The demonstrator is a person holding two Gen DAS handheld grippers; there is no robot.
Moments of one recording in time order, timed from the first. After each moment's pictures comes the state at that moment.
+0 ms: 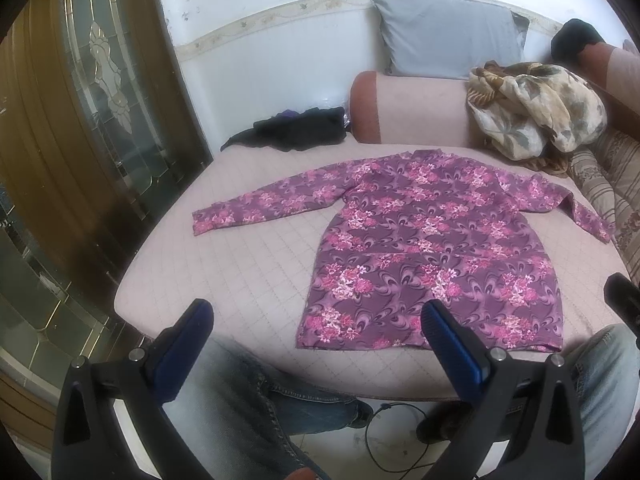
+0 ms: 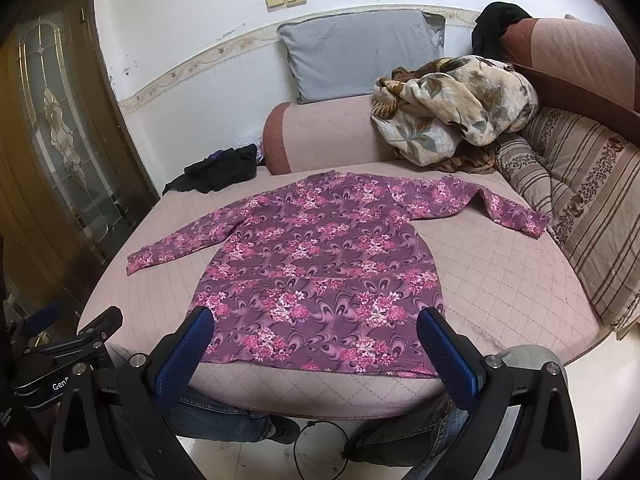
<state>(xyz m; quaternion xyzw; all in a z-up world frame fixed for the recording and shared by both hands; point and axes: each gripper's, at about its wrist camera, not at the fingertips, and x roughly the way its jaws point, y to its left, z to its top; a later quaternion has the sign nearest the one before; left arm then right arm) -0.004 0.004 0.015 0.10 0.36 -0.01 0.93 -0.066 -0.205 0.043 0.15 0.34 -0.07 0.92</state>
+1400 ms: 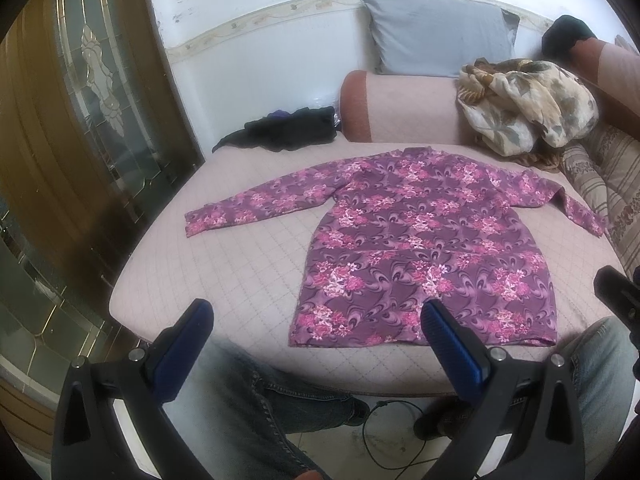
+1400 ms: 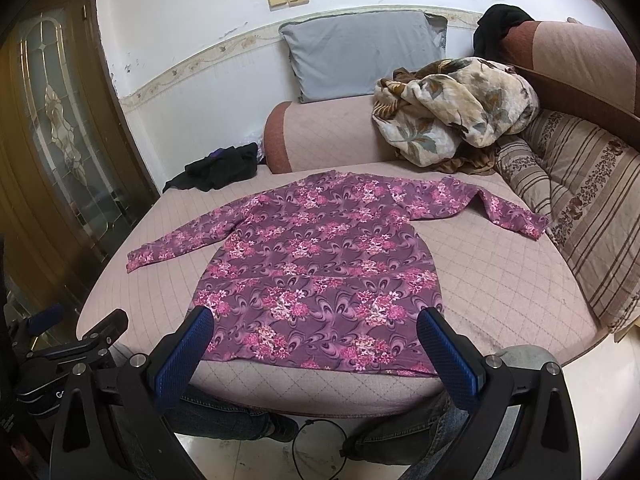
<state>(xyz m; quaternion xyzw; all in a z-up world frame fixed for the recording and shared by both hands) -0.014 -0.003 0.018 0.10 0.36 -0.02 0.93 -0.068 -0.202 0.046 0.14 0.35 -0.07 0.92</state>
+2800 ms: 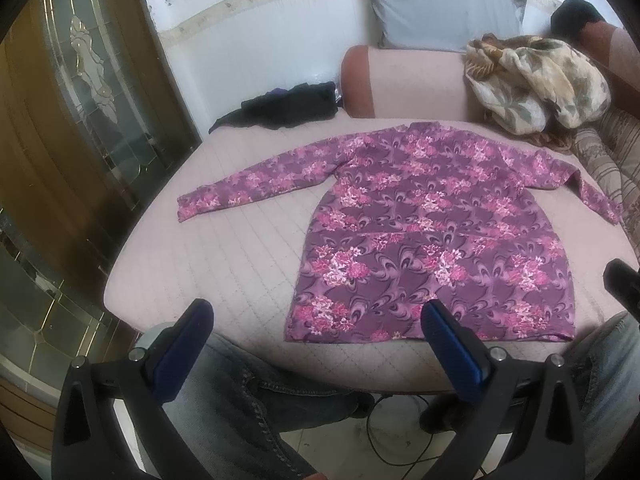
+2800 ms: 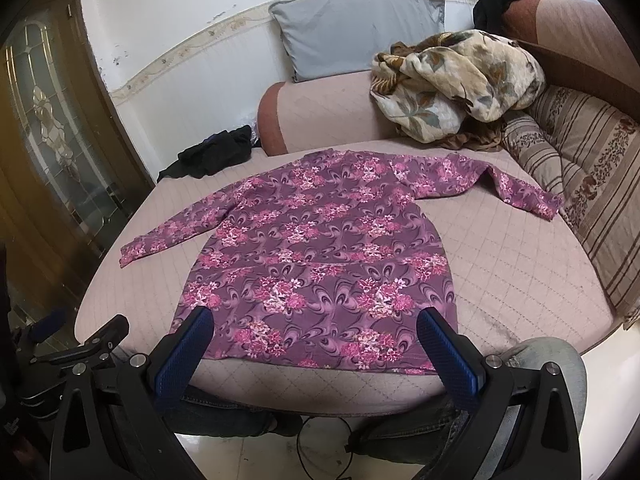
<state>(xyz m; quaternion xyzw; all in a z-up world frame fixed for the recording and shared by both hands) 0.022 -0.012 -0.019 0.12 0.39 -0.01 0.91 -0.039 -0.218 0.015 0.16 0.38 -0.07 0.91</state>
